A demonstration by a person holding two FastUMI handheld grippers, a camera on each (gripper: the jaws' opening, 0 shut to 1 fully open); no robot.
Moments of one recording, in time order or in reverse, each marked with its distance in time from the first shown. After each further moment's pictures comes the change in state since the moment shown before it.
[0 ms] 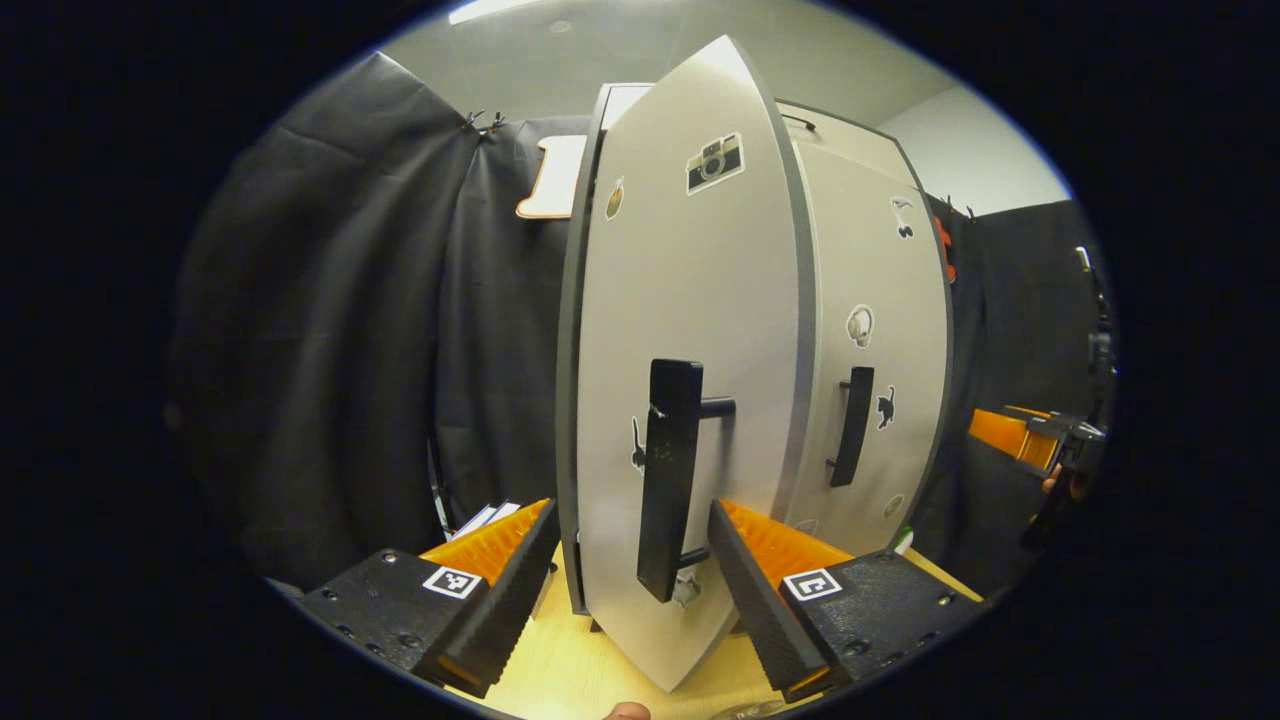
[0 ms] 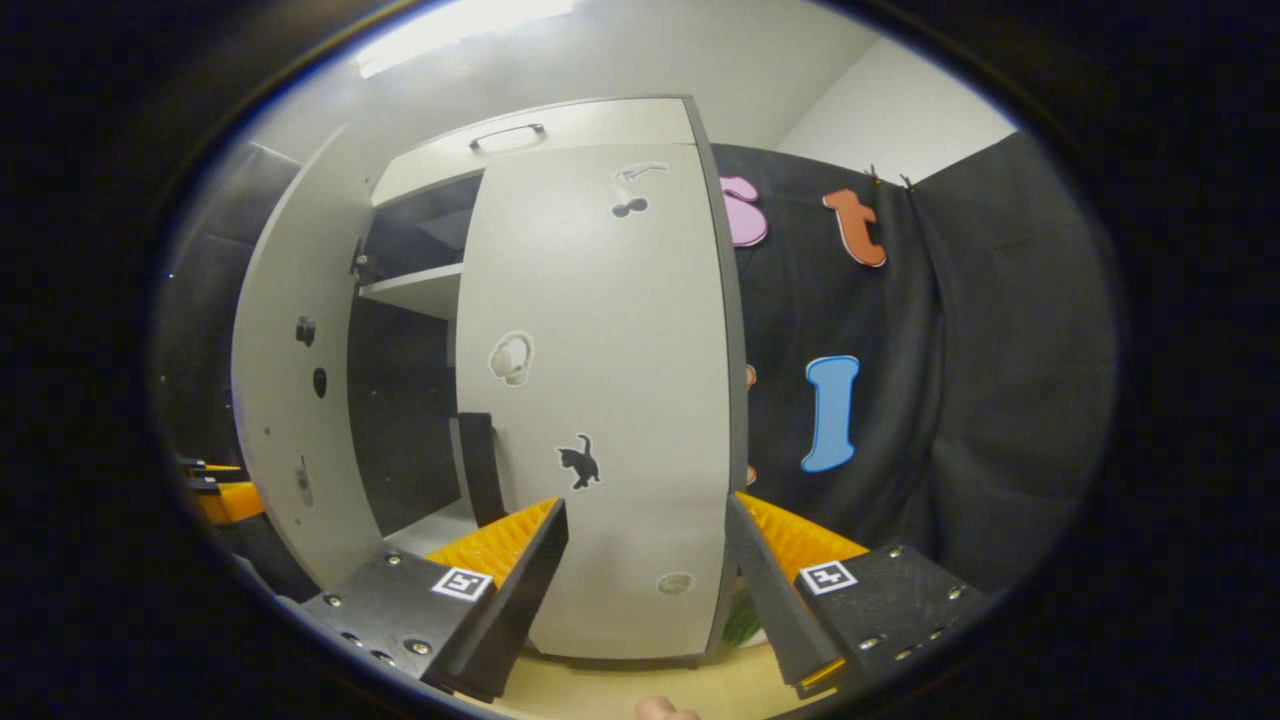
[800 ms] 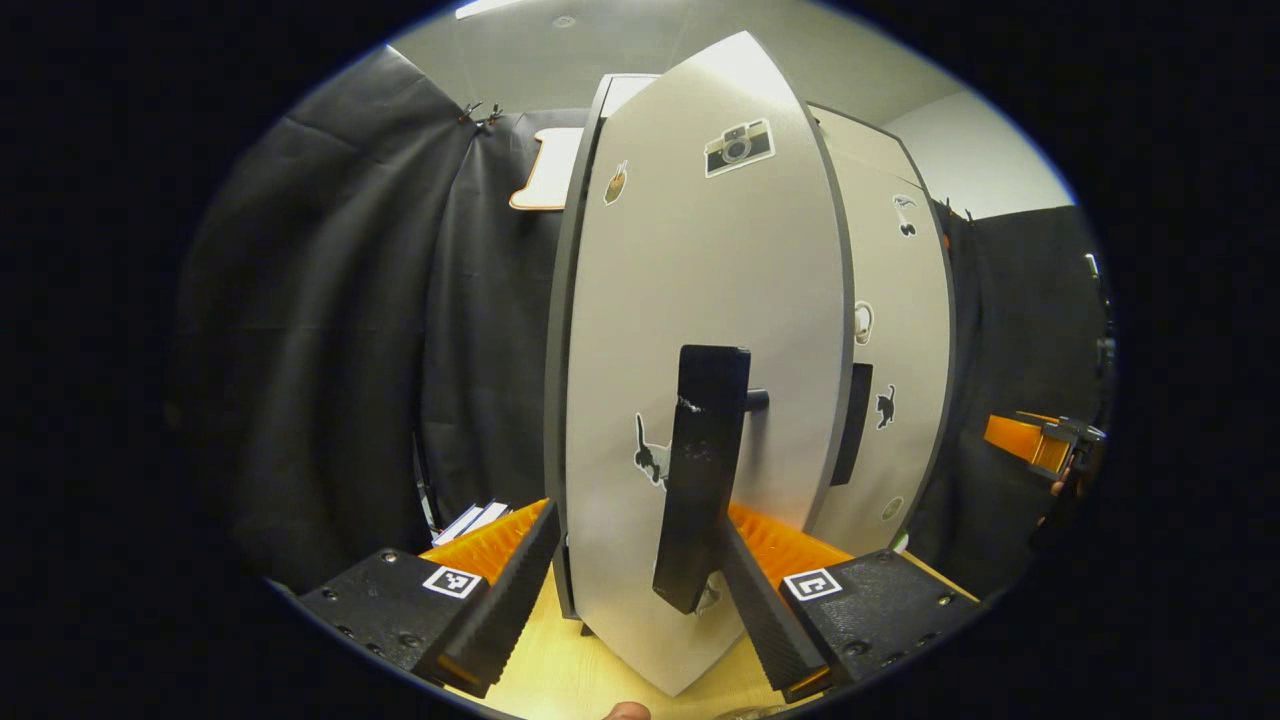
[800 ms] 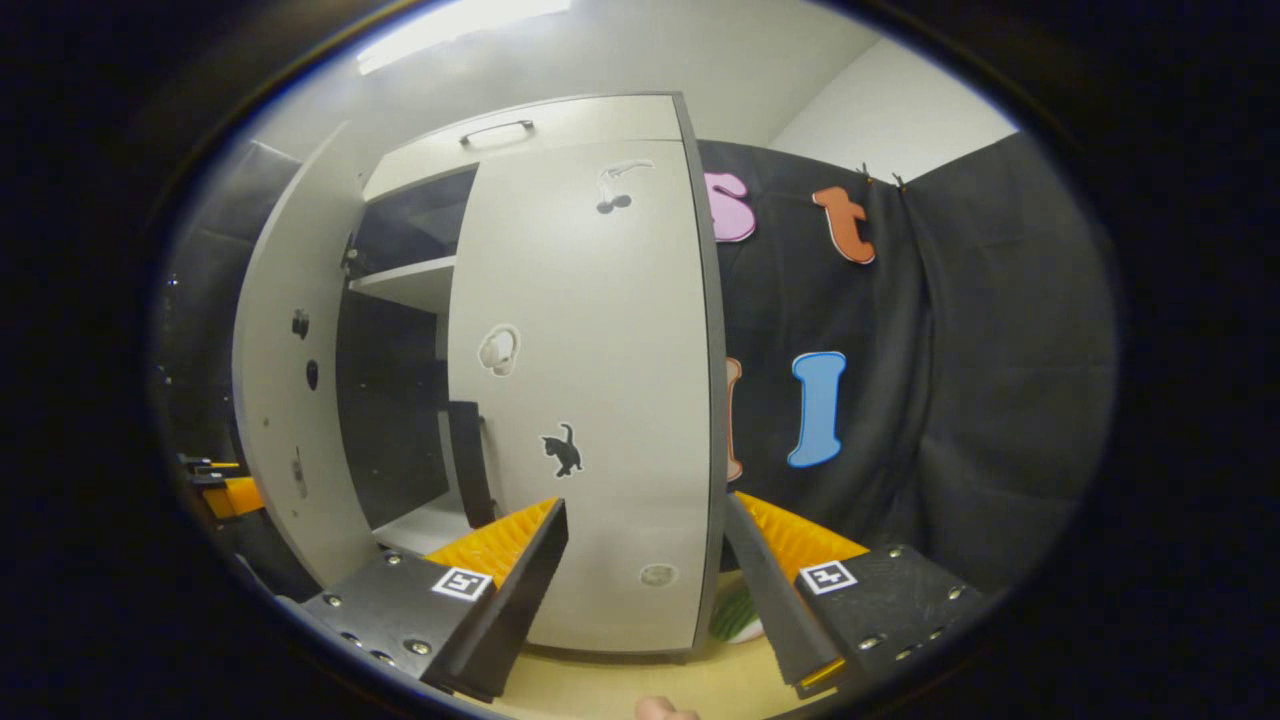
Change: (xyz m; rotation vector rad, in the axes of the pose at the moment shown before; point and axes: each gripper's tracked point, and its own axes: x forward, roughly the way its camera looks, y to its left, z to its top) left arm 0.016 -0.005 -0.003 -0.025 0.002 -0.029; right arm -0.005 -0.010 -0.007 -0.009 0.017 -0.019
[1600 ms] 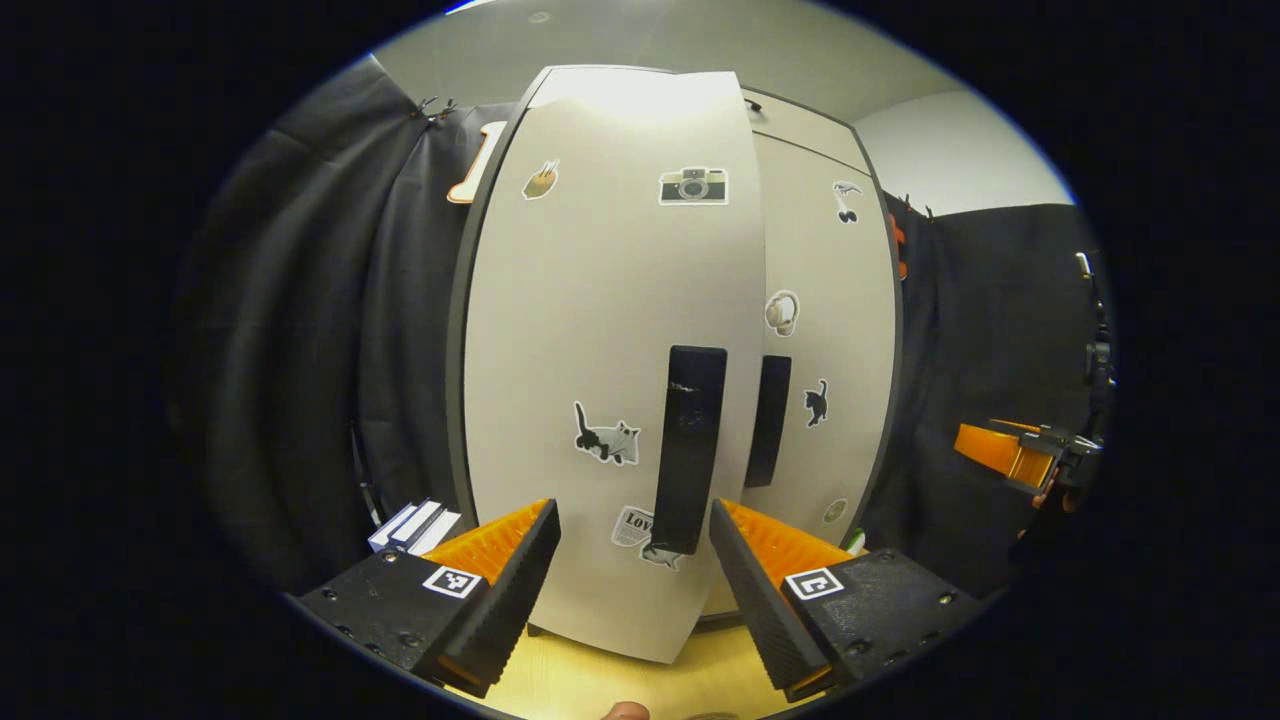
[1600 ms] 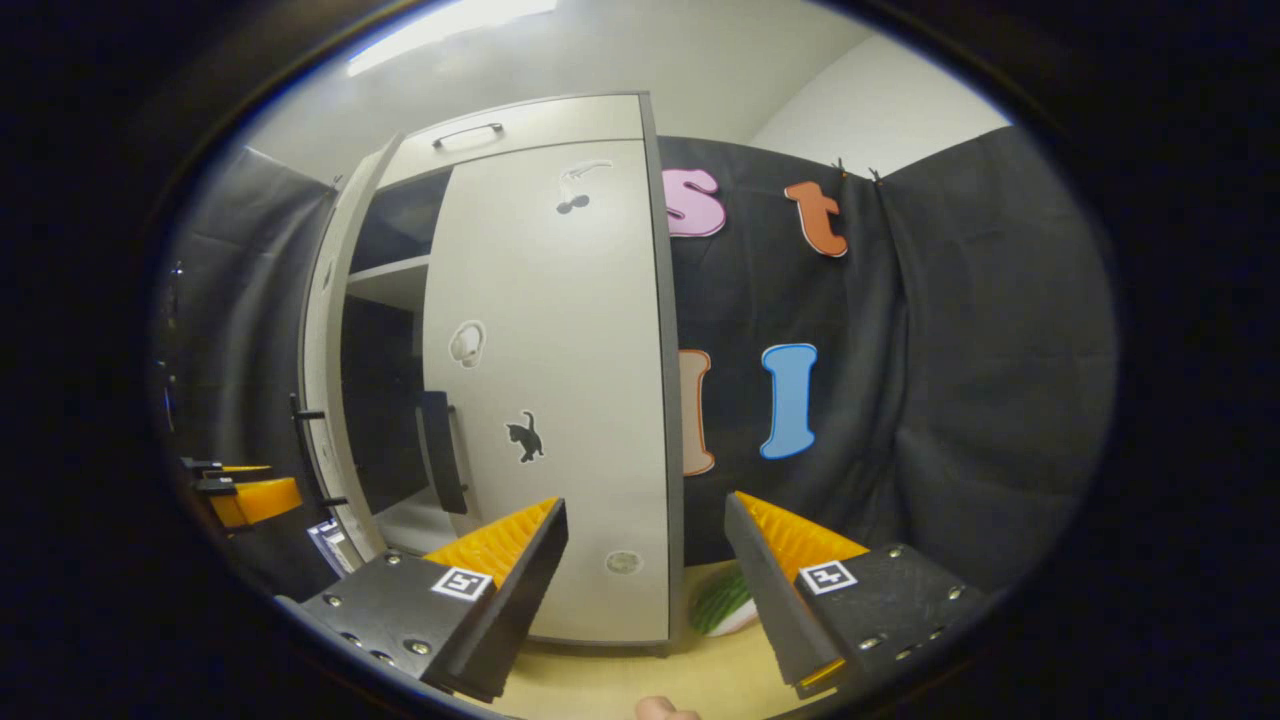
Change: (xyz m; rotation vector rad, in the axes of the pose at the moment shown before) left arm 0.017 -0.075 -0.005 0.007 0.005 -0.133; right arm -0.014 -0.034 -0.005 0.011 0.011 -0.053
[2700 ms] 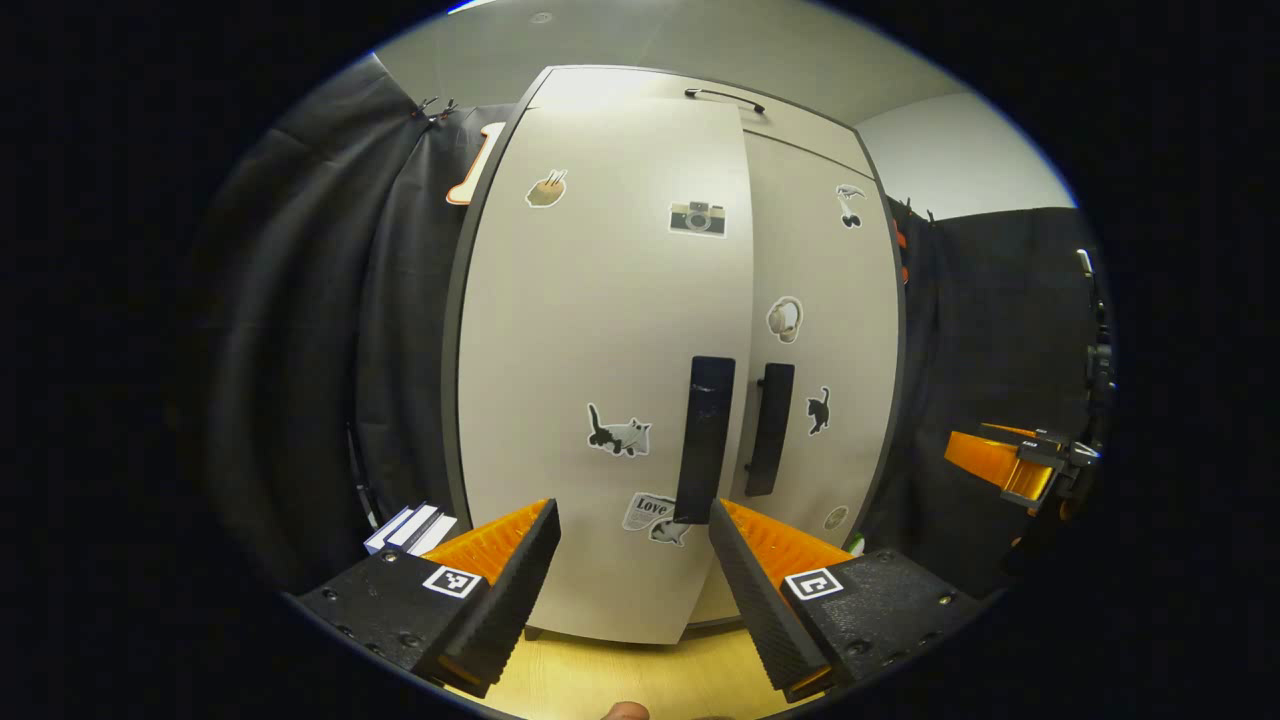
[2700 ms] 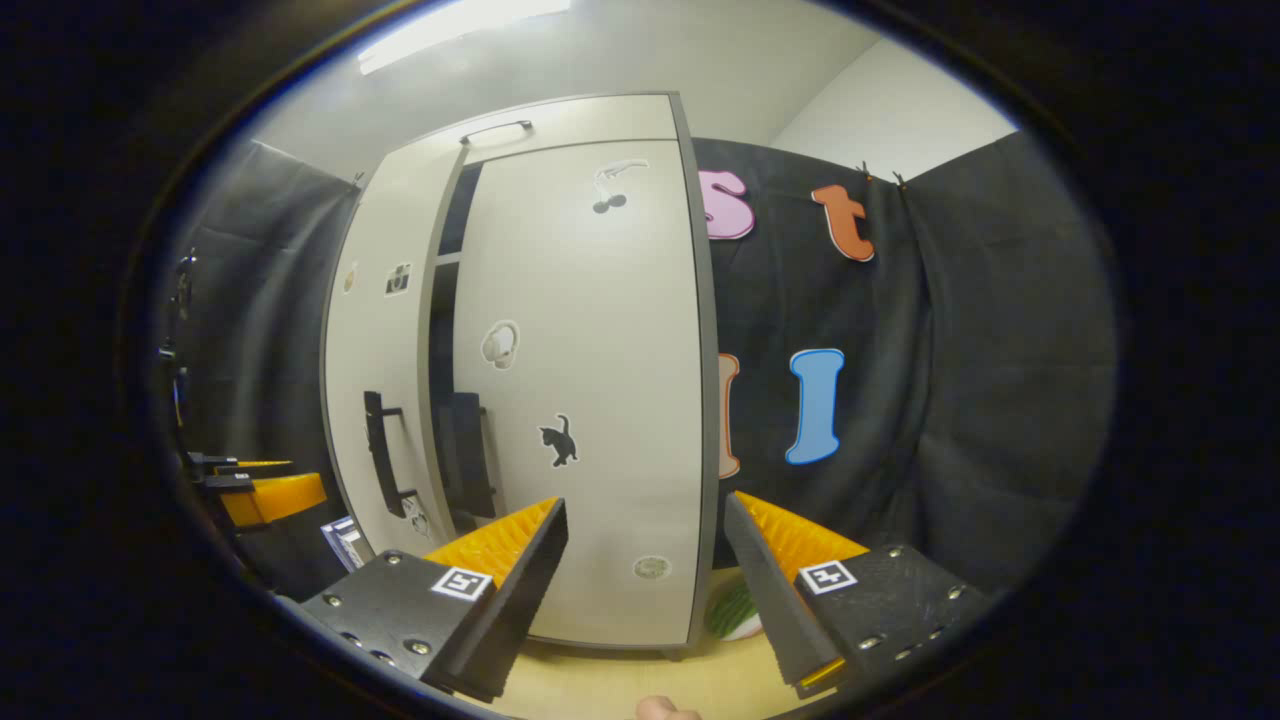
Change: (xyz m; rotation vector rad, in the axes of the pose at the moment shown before) left arm 0.007 -0.003 0.010 -0.004 -0.017 -0.008; right arm 0.007 0.032 0.007 -0.015 -0.017 0.070
